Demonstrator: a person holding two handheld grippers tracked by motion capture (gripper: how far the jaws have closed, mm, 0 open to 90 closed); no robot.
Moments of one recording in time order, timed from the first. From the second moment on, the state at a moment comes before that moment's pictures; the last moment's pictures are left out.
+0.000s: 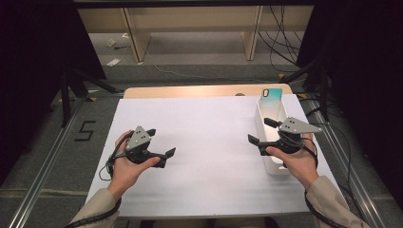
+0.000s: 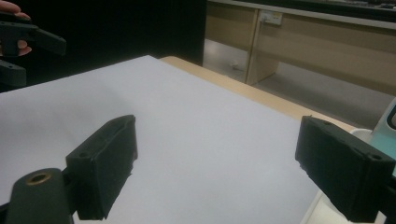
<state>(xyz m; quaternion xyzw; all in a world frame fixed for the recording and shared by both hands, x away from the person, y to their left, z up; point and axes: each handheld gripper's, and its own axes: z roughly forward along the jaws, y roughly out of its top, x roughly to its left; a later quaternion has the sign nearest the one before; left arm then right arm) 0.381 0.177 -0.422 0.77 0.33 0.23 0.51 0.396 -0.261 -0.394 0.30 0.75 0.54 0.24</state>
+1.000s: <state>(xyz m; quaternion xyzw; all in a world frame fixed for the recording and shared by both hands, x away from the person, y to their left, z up) 0.381 0.177 -0.423 0.77 0.33 0.23 0.51 0.390 -0.268 -0.395 0.30 0.75 0.54 0.24</state>
